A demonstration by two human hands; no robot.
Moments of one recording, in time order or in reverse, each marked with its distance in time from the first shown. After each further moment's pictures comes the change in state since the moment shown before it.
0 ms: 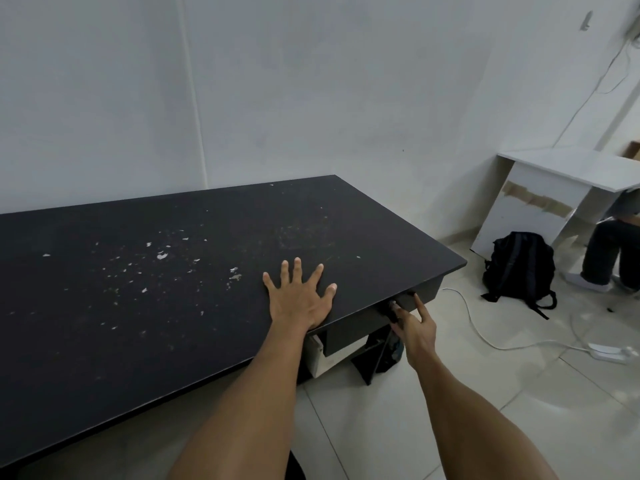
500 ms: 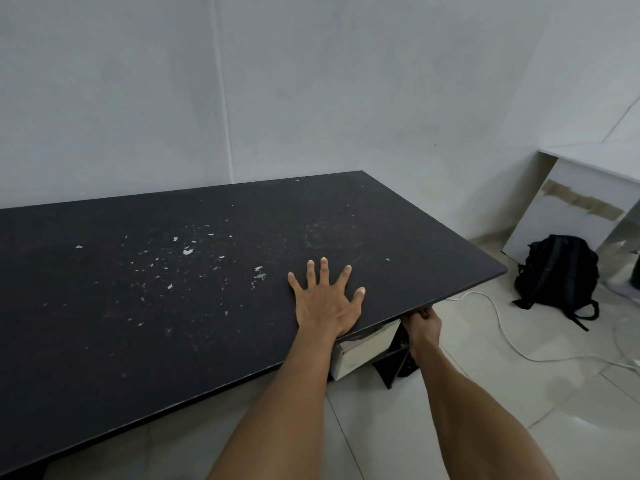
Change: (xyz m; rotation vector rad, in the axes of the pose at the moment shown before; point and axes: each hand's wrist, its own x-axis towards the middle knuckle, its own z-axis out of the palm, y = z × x) left_hand 0.008 -0.002 0.007 -0.010 0.038 0.001; right_hand 0.032 0.028 0.048 -0.084 0.011 -0.021
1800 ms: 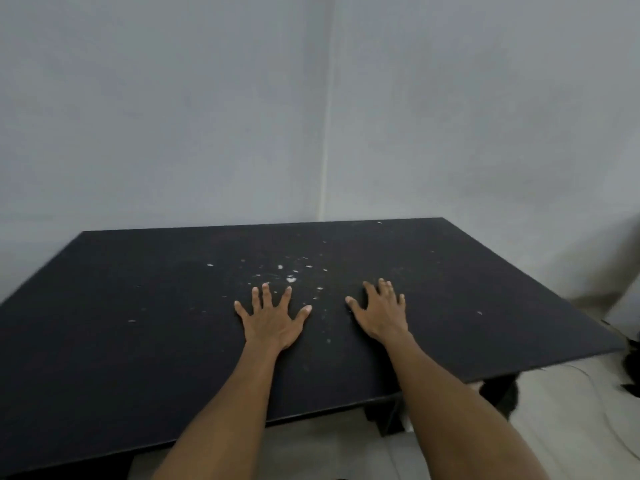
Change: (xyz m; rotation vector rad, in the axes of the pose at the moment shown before) left_hand -0.049 -0.235 -0.073 -0.006 -0.011 -0.442; right_hand -0.129 -0.050 0.220 -1.327 -0.508 -0.681
